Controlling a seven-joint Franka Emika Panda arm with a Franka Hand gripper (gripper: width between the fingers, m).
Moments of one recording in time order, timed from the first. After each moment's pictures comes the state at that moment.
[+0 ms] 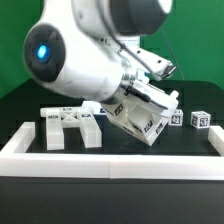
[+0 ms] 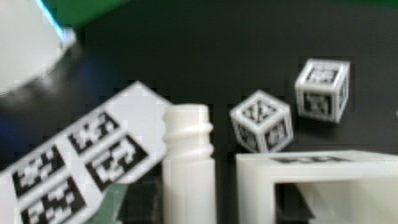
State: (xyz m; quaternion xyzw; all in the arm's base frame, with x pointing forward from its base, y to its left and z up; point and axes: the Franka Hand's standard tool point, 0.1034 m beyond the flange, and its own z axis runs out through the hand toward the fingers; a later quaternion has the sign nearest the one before) arm 0.477 0.007 0.081 -0.73 0.35 0.58 0.09
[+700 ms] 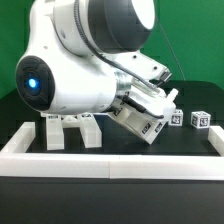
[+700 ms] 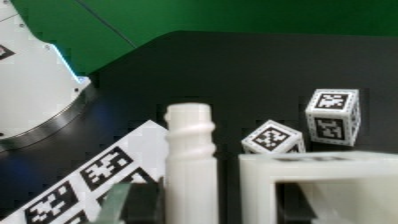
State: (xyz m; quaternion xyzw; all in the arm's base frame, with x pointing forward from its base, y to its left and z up) arm 0.472 0.011 0.081 -0.70 0.35 0.62 0.09
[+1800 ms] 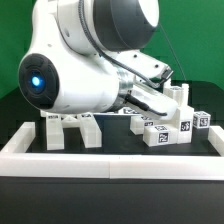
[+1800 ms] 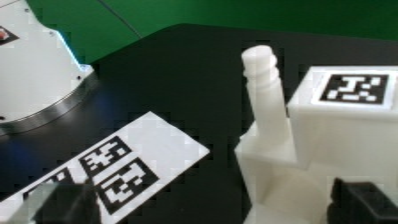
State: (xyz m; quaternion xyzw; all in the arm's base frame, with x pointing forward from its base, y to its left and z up) arm 0.479 0.005 0.083 -0.71 0.34 0.61 0.10
